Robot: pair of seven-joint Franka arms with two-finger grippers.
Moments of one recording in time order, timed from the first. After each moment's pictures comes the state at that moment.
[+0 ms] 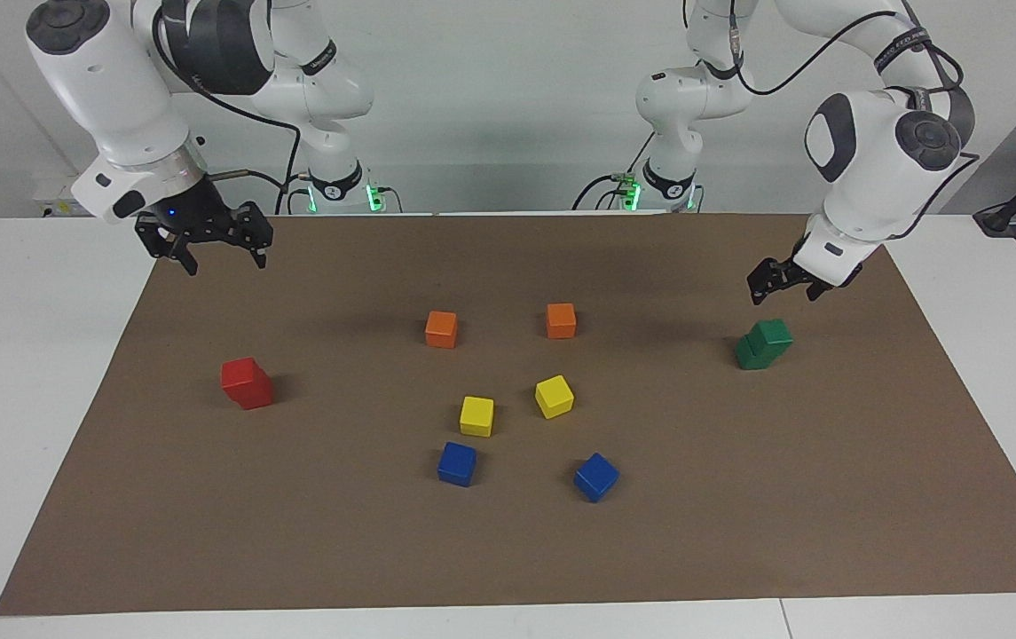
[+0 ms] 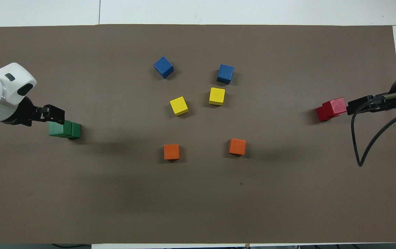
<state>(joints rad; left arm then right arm) 0.05 0.03 -0.12 -1.88 0.01 1.81 -0.03 0.00 -0.03 -0.02 -1.72 0.01 1.67 -0.11</state>
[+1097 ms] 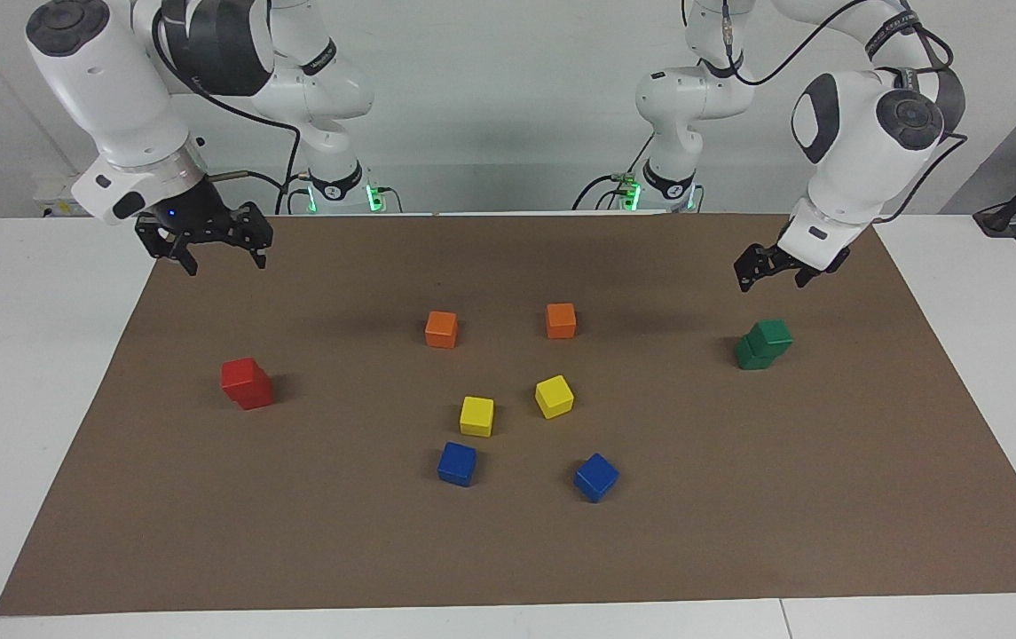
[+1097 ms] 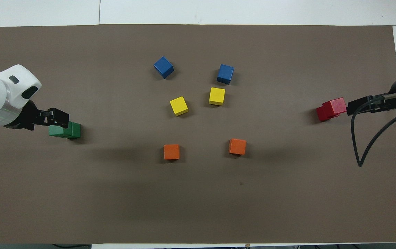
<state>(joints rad) 0.03 -0.02 -0.12 -1.88 0.01 1.75 -0.07 0.00 -0.03 -0.02 -1.72 0.01 1.67 -0.11</state>
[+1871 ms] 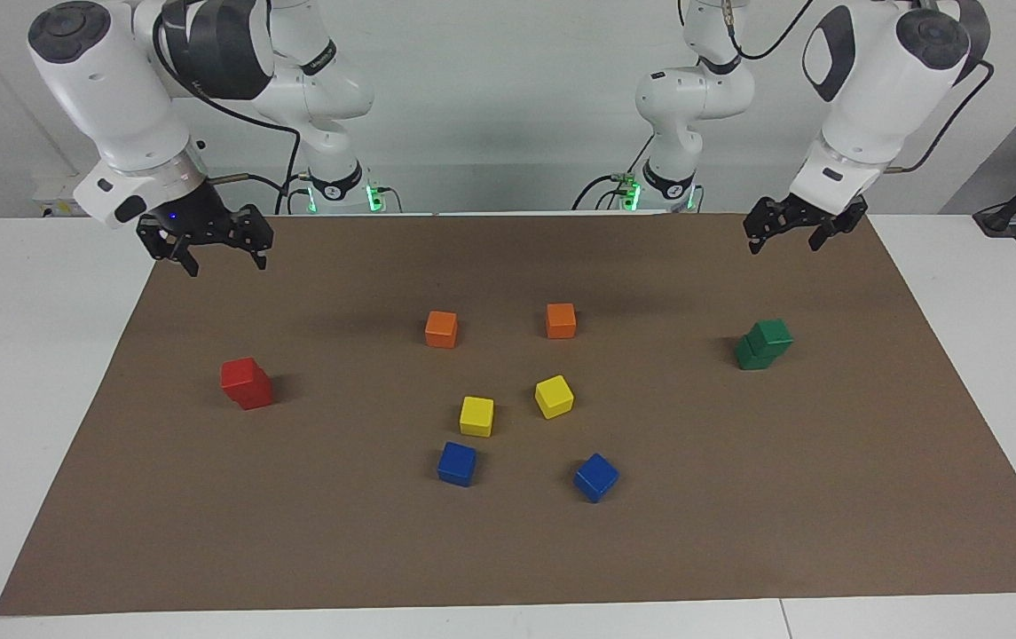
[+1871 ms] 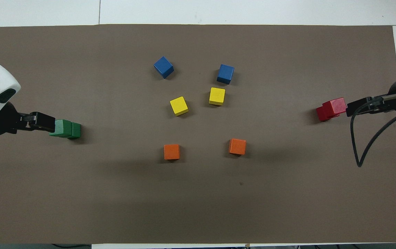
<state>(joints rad) 0.03 -0.13 -0.13 -1.79 0.01 1.58 -0.06 0.00 -0.03 -0.02 -1.73 0.01 1.67 -0.11</state>
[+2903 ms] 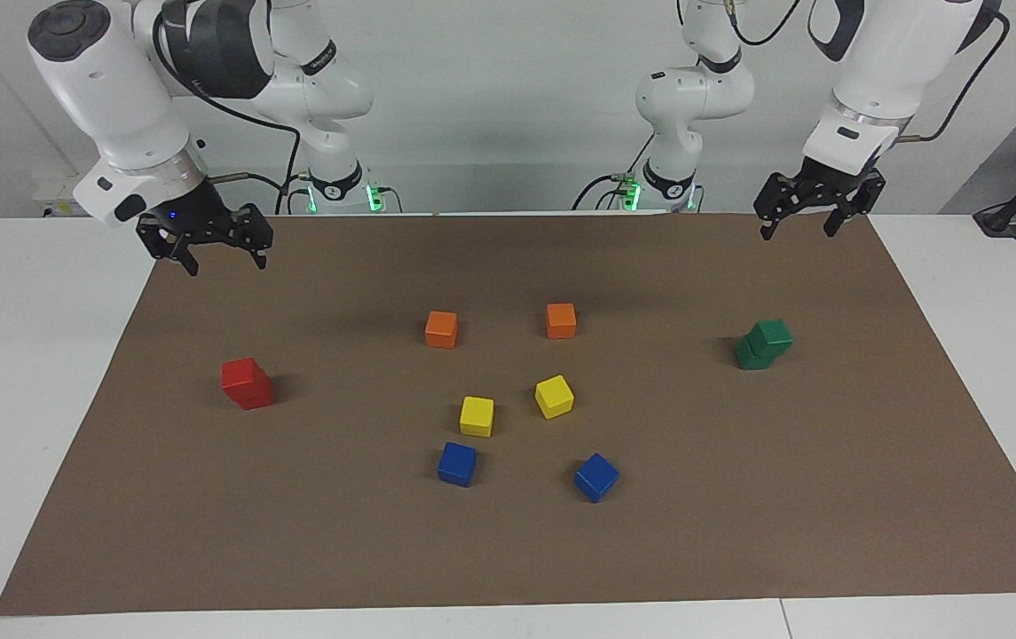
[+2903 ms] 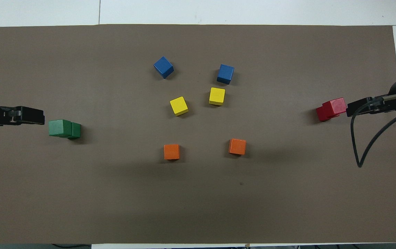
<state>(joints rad) 0.03 -0.14 -0.15 -1.76 0.01 1.65 -0.06 0.00 -0.03 -0.02 -1.73 0.01 1.67 -0.11</state>
